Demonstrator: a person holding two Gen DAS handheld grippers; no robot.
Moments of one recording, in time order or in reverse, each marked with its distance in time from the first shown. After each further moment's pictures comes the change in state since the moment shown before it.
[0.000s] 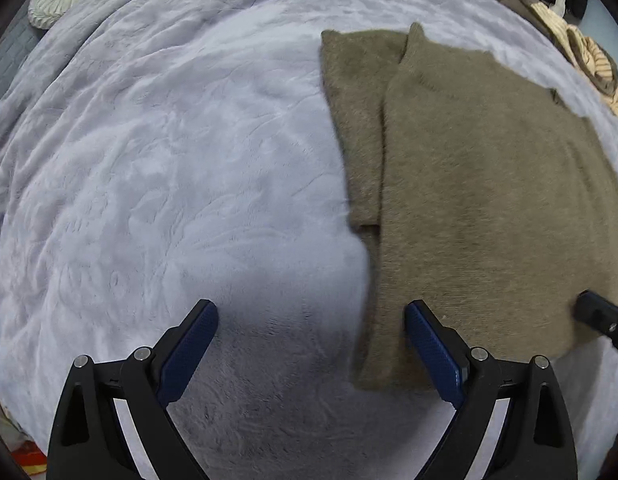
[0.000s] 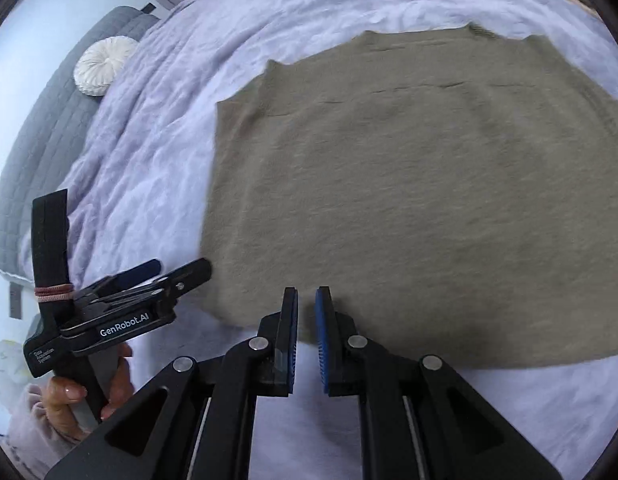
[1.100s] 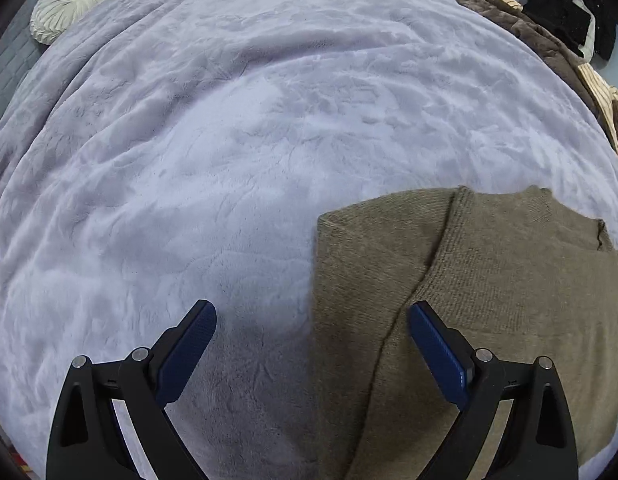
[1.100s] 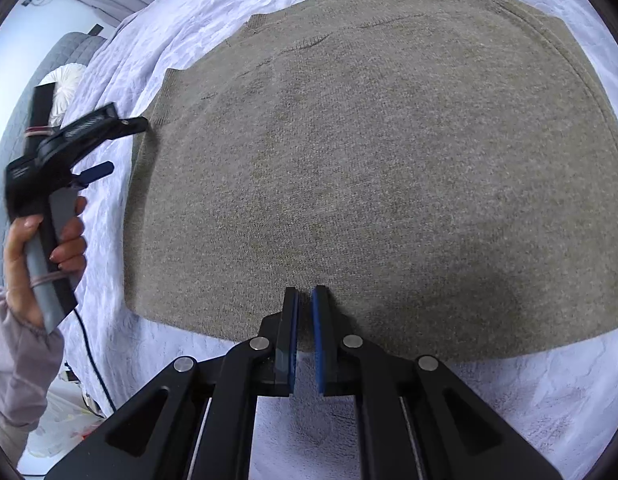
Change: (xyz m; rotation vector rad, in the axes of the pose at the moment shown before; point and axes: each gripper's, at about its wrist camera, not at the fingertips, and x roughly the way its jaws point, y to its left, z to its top) left arm 0.024 -0.003 0.143 -0.095 -0.089 0.026; right arm 0.004 -0.065 -0.015 0.161 0.029 0.025
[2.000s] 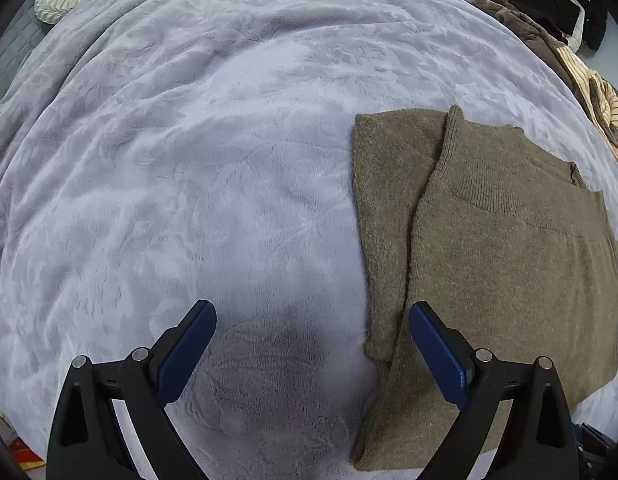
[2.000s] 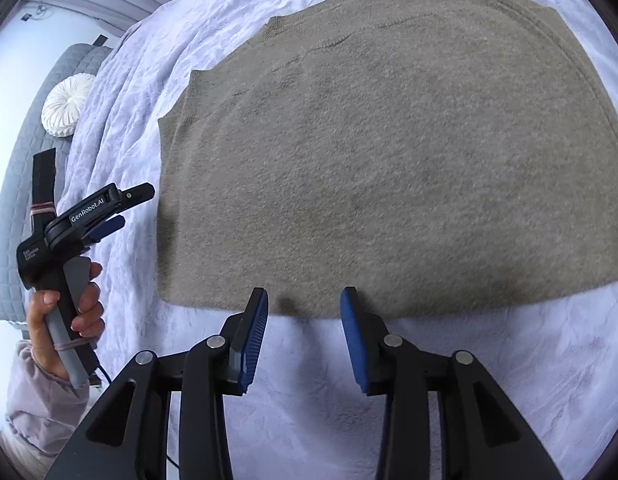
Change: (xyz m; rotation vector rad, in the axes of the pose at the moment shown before) left arm -0.040 0.044 -0.075 0.014 0.059 -0.054; right arm -0.016 0.014 -0.019 0.053 0.005 0.070
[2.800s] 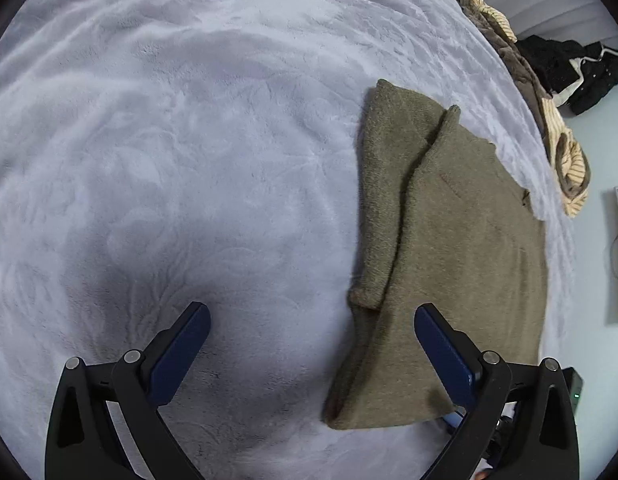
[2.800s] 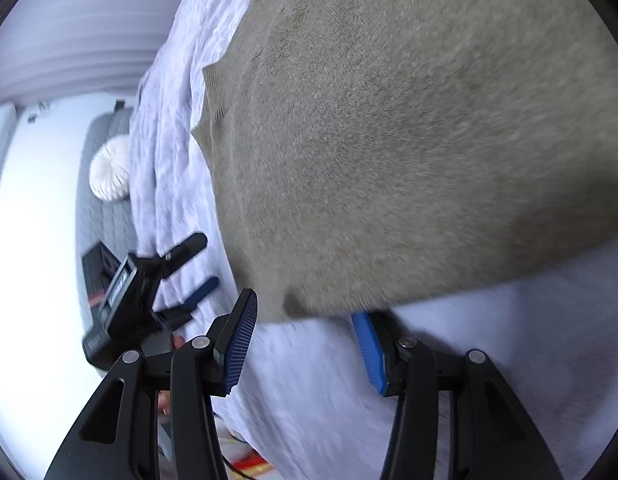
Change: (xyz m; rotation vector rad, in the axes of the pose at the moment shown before) left arm 0.013 0.047 -0.028 -0.216 0.119 -0.370; right arm 0.076 0.012 -0.004 0.351 -0.020 0.394
